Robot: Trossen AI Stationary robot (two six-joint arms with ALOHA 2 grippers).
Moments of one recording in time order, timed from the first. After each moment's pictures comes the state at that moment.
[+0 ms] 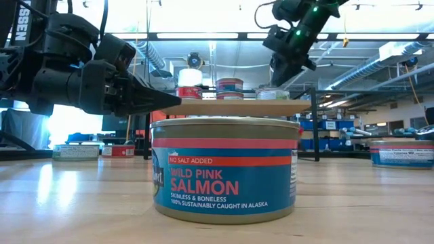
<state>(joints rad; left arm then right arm) -0.17 1.82 0.23 1.55 -0.22 0.12 -0.50 1.42 1.24 -0.71 0.19 0.26</state>
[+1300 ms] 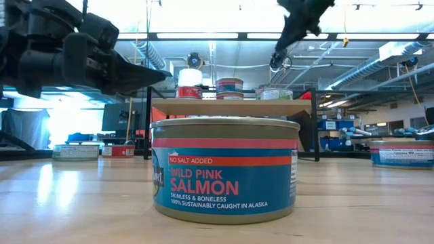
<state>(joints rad) -0.17 1.50 0.13 1.38 -0.22 0.13 -0.19 1.25 1.24 -0.72 0.42 0.17</state>
